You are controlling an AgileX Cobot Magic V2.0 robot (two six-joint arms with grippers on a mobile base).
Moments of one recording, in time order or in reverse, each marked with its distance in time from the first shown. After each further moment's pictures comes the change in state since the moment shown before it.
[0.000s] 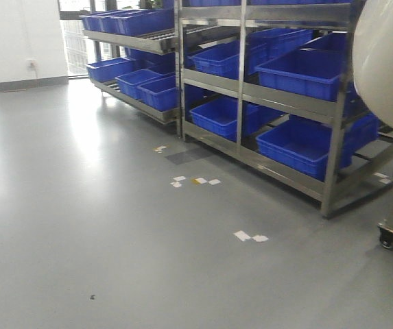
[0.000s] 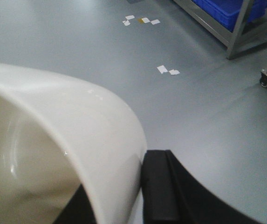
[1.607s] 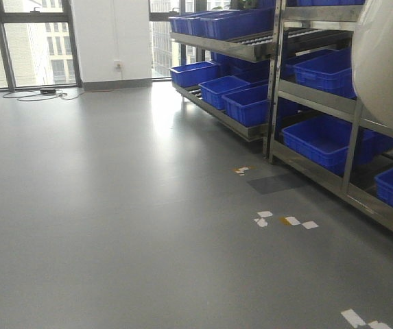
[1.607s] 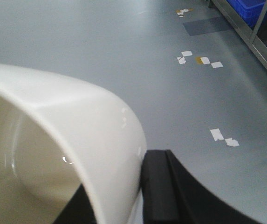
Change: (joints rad) left arm 0.000 0.000 0.000 0.000 0.000 0.000; right arm 0.000 0.000 0.000 0.000 0.000 0.000
